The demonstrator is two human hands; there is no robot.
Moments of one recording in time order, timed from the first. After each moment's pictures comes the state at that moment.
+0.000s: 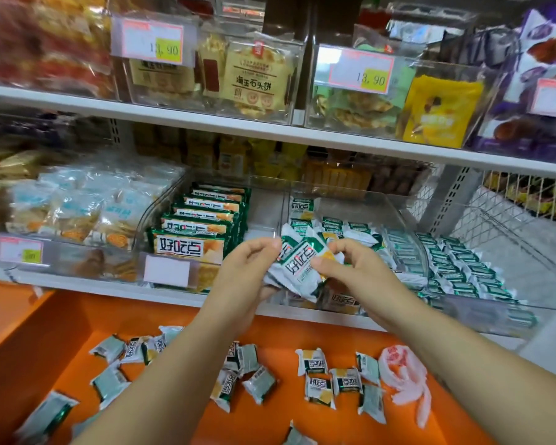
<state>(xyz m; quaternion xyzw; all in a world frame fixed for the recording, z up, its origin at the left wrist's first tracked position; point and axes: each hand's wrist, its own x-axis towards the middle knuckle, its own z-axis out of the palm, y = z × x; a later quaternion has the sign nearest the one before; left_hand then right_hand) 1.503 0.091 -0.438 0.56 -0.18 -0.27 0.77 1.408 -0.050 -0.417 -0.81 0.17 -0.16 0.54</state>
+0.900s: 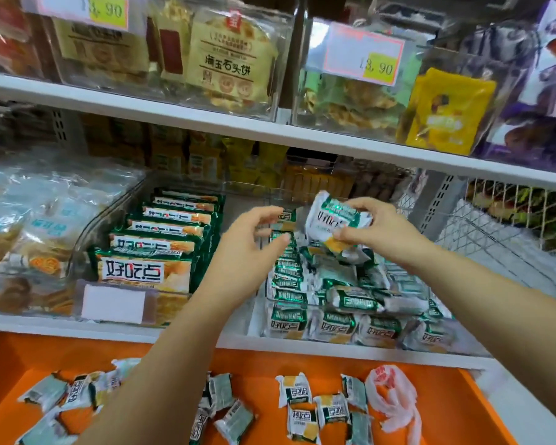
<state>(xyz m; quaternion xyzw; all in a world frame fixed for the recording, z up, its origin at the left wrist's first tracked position) 1.562 0.038 -0.426 0.72 -0.37 -0.06 0.59 1.461 -0.149 -0.377 -0.89 0.23 -0.18 0.35</state>
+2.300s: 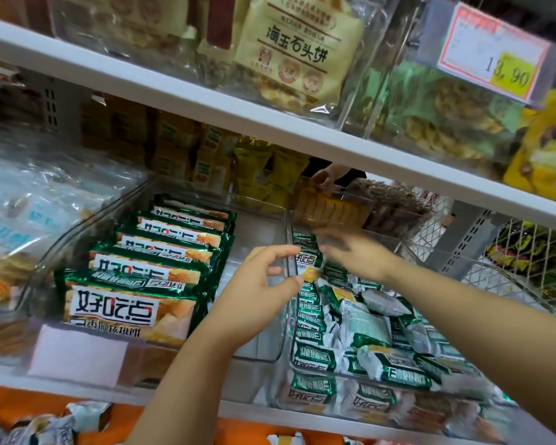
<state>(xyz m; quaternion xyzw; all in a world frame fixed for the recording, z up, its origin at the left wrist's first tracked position) 1.626 0.014 -0.470 0.66 -0.38 -0.15 0.63 1.584 -0.199 -0.418 -0.98 0.14 -0.04 0.12</state>
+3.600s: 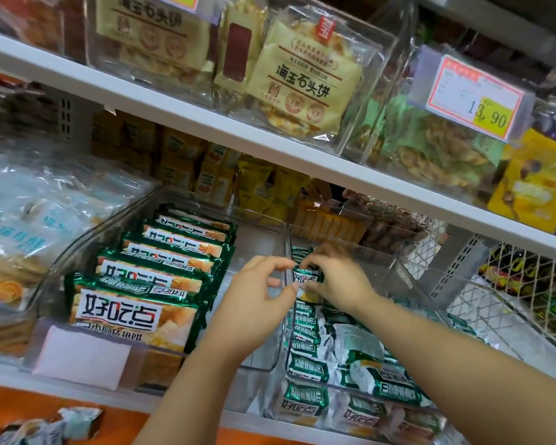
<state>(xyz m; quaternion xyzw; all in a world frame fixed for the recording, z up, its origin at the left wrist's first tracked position) 1.624 0.010 -0.474 0.69 -0.37 -0.05 0.62 1.589 -0.185 -0.447 -0.98 0.11 -0.13 -0.03</state>
